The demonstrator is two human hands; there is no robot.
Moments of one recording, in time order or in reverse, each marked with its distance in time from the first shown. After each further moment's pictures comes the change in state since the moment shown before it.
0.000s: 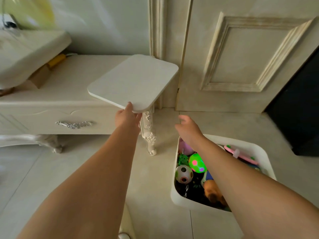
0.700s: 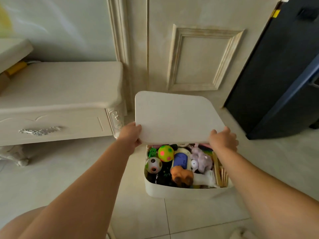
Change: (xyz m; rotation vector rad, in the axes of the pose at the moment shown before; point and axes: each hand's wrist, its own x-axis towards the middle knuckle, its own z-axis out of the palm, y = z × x) left_hand -0.085 -0.078 0.004 0.690 -0.342 -0.067; right_hand -0.084 0.089 -0.161 -0.280 0.630 0.420
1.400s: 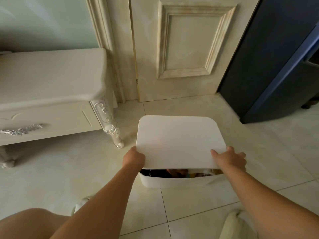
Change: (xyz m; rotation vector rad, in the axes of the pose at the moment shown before) left_hand 0.007 -0.113 0.007 0.715 0.018 -0.012; right_hand -0.005 0.109 0.013 -0.291 -0.125 0.200
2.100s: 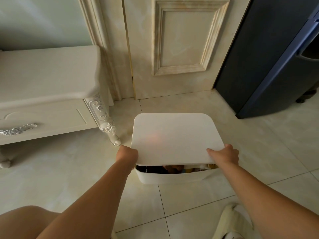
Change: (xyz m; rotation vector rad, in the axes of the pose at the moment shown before) left_hand -0.012 0.009 -0.010 -0.145 0.009 -0.174; right_hand -0.001 0.009 -0.002 0.276 -0.027 0.014
